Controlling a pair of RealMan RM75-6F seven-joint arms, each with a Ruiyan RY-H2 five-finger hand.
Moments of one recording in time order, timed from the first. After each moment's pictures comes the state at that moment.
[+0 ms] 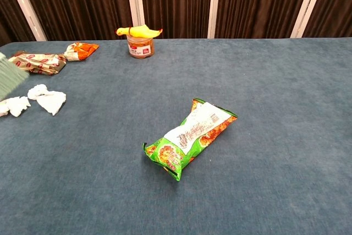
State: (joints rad) left arm -0.57 -1.21 -0.05 -1.03 1.35 1.05 0.28; right arm 0.12 -1.15 0.04 -1.65 -1.54 1.45 0.07
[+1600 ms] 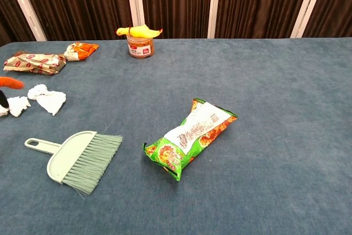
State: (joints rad) left arm -0.41 -1.20 0.03 -1.98 1.04 1.29 0.64; right arm 0.11 -1.15 0.04 -1.64 -1.56 1.46 0.07
